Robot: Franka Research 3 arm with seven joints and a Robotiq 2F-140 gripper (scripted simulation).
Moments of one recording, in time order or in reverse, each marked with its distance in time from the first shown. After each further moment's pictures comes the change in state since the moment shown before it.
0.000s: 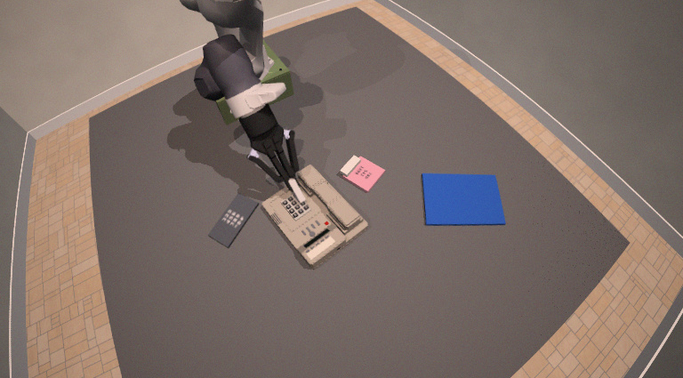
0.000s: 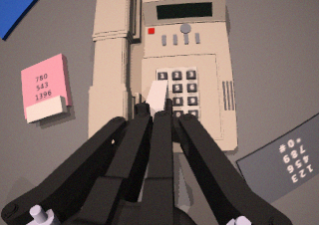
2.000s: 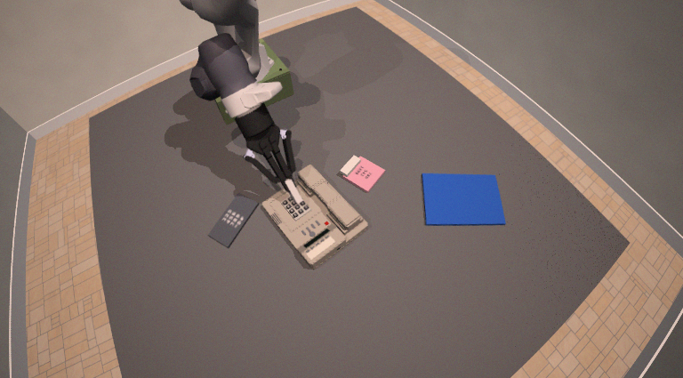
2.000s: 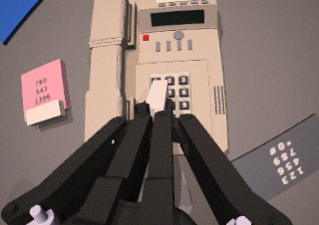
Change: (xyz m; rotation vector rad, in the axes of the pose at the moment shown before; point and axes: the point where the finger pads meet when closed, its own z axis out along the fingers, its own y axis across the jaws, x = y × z) arm 0.008 0.009 -0.006 -0.001 0.011 0.000
